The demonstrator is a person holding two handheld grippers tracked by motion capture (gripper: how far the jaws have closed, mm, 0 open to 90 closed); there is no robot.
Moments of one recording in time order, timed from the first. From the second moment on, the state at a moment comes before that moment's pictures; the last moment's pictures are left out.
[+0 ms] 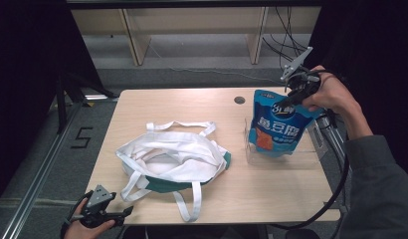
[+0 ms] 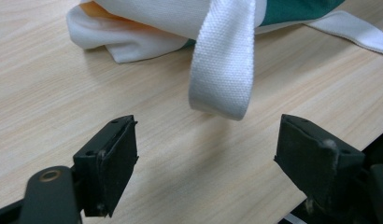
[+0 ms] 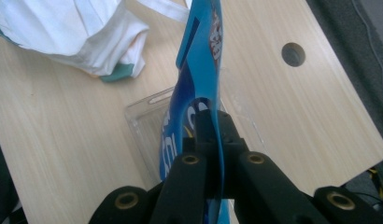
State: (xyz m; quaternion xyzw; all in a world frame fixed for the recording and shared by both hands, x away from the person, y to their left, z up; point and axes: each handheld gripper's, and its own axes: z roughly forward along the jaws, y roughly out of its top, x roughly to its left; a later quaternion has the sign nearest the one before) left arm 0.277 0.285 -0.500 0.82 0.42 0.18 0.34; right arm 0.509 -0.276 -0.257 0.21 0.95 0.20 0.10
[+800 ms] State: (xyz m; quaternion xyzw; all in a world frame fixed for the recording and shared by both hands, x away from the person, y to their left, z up) left arm 0.279 0.286 -0.501 0.83 0.40 0.18 0.34; right arm 0.508 -0.279 -0.275 0.20 0.95 0.21 0.09
